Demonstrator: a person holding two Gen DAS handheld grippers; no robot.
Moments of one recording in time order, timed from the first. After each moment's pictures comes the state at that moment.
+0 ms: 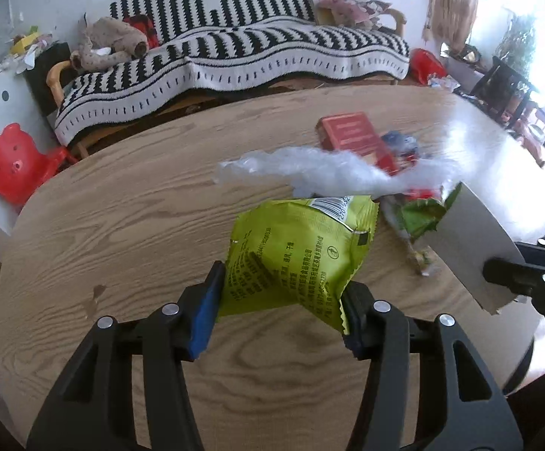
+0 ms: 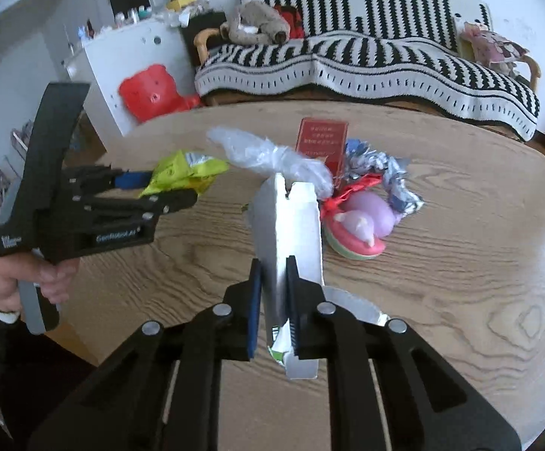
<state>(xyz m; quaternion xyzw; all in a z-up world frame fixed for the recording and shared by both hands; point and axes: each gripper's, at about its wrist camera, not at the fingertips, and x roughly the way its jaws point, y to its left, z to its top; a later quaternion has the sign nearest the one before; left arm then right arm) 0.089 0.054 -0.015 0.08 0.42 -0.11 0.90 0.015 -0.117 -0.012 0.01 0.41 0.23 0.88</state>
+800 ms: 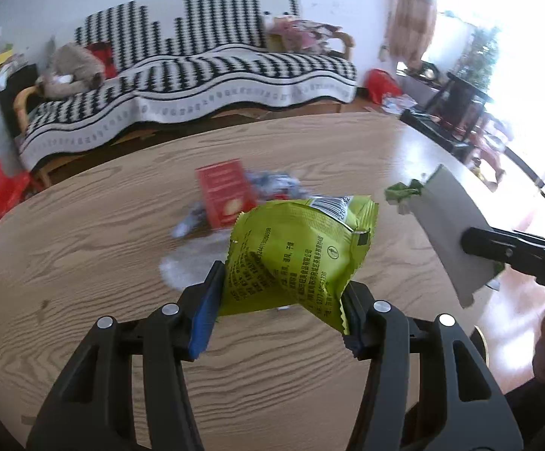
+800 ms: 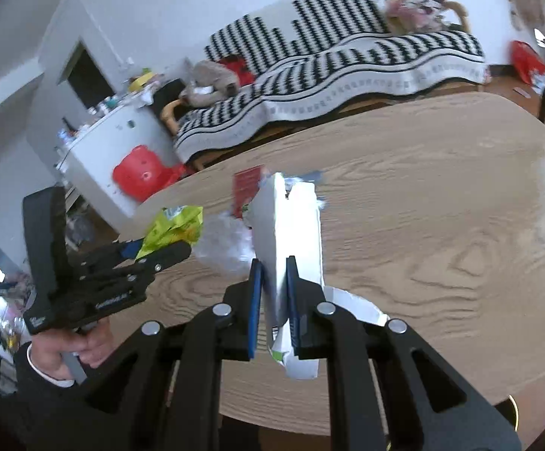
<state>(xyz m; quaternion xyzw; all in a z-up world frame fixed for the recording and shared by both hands) 0.050 -0.037 0.022 0.06 0.39 -0.20 0.90 -0.033 -0.260 0.028 0.18 0.37 0.18 0.89</state>
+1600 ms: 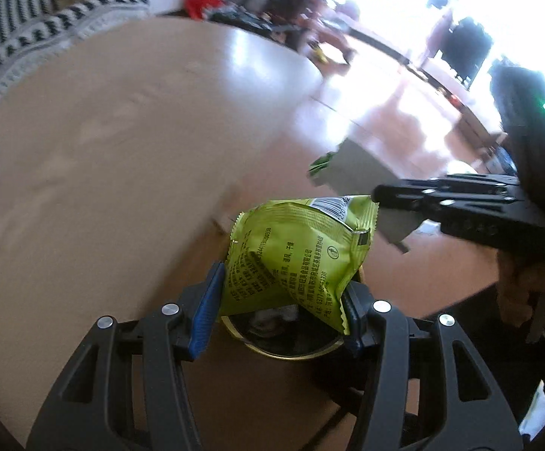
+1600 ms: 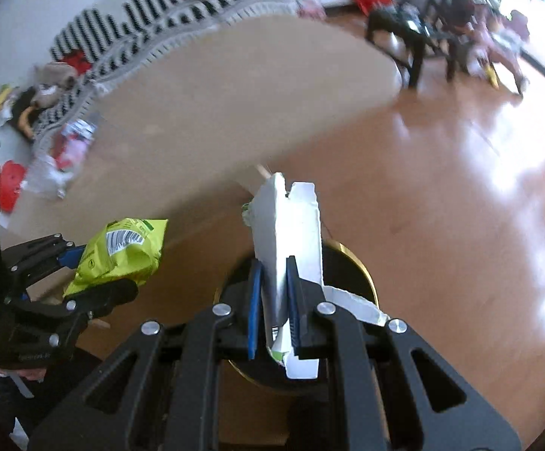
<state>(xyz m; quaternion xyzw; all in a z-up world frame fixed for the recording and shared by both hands) -0.087 -0.255 -0.066 0.15 0.49 -0.47 0.72 -0.228 -0.444 -0.064 0.20 0.50 -0.09 0.84</state>
